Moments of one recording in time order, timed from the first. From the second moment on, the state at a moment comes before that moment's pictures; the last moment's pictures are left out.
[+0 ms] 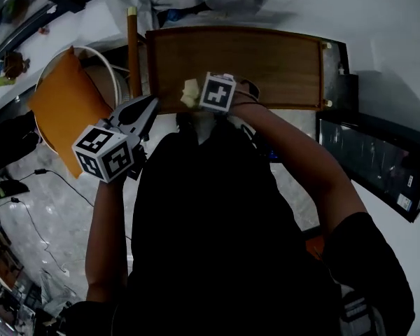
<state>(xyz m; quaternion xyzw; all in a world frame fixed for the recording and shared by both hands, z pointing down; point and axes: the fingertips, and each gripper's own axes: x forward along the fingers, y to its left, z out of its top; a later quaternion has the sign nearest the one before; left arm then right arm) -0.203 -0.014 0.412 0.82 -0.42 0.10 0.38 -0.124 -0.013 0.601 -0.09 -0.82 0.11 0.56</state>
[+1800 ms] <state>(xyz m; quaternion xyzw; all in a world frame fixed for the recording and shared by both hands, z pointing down) -0.079 -0.047 0.423 0.85 -0.33 0.13 0.39 0.047 -0.022 0.651 -0.11 -0.76 0.07 0.63</state>
